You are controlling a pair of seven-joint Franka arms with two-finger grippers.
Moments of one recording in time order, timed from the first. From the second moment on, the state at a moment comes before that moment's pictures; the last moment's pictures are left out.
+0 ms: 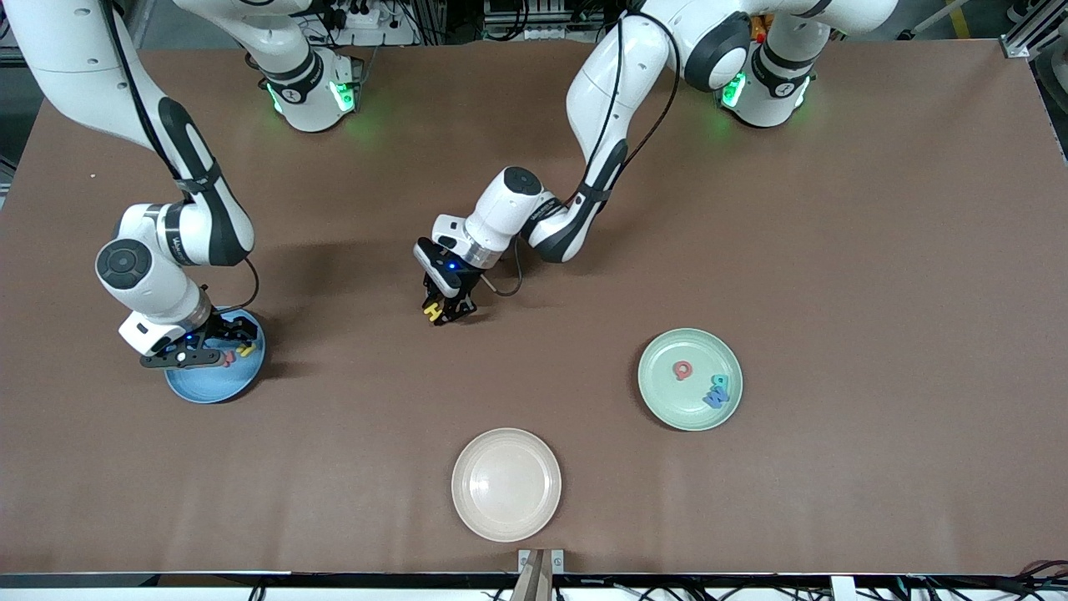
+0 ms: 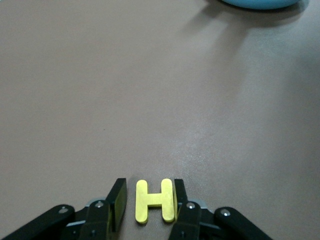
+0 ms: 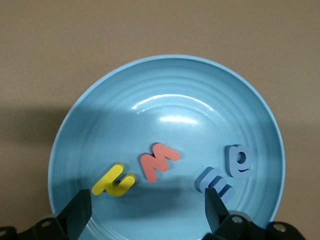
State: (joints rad) left arm -1.08 1.22 0.10 -1.17 -0.30 3.15 0.16; right arm -0.01 0.46 -0.12 -2.13 -0.22 2.68 -0.04
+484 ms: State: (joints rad) left arm -1.08 1.22 0.10 -1.17 -0.30 3.16 0.16; right arm -0.01 0.46 -0.12 -2.13 -0.22 2.68 -0.04
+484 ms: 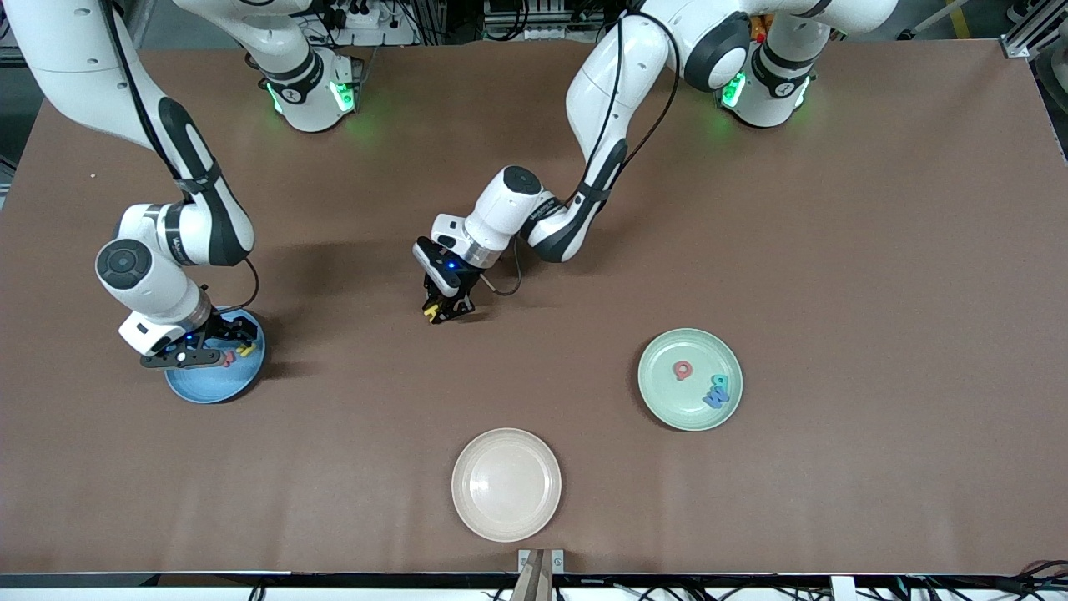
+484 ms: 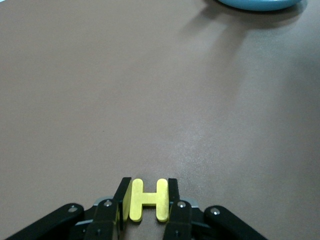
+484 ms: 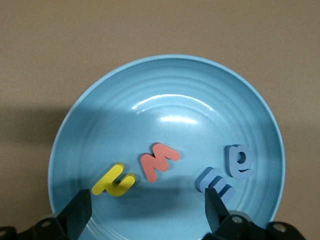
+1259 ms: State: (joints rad) left arm -1.01 1.07 0.07 -1.25 -0.30 3.01 0.20; right arm 0.00 0.37 -0.12 -2.10 -0.22 2.57 -0.03
